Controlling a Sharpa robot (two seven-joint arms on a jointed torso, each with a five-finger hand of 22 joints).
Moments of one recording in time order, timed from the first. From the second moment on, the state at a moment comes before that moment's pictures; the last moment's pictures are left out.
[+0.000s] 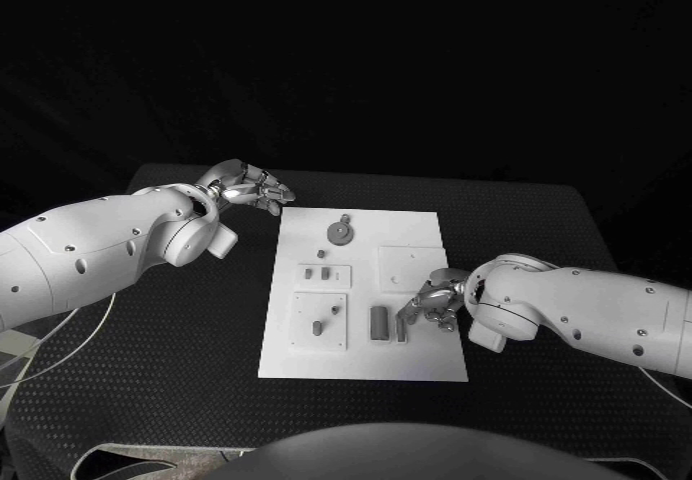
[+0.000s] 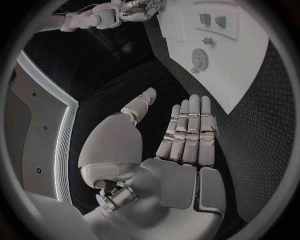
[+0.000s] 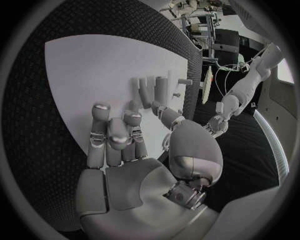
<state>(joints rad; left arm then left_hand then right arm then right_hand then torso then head) 1.26 -0.77 -0.12 1.22 -0.52 -0.20 0.13 1.03 -0.15 0.47 -0.22 0.13 0.85 0.18 0.31 0.48 1.08 0.15 0.07 0.31 0.97 0.08 0.49 0.66 0.02 0.96 -0.01 0.07 0.90 1.11 -0.79 -0.18 1.52 -0.84 -0.07 -0.51 0.80 -0.19 0.70 -0.14 0.05 1.09 0.07 0.21 0.68 1.22 -0.04 1.02 1.07 1.29 -0.14 1.44 0.85 0.24 1.21 -0.04 0.85 1.31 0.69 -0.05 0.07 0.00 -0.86</state>
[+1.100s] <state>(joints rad) 1.26 -0.78 -0.12 1.22 -0.52 -0.20 0.13 1.03 -0.15 0.47 -0.22 0.13 0.85 0.18 0.31 0.48 1.08 0.15 0.07 0.31 0.97 0.08 0.49 0.66 0.02 0.96 -0.01 0.07 0.90 1.11 -0.84 -0.18 1.55 -1.18 -0.24 -0.08 1.09 -0.11 0.71 -0.29 0.05 1.04 0.08 0.20 0.69 1.21 -0.02 1.04 1.09 1.29 -0.13 1.44 0.85 0.24 1.20 -0.05 0.84 1.31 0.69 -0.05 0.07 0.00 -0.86</state>
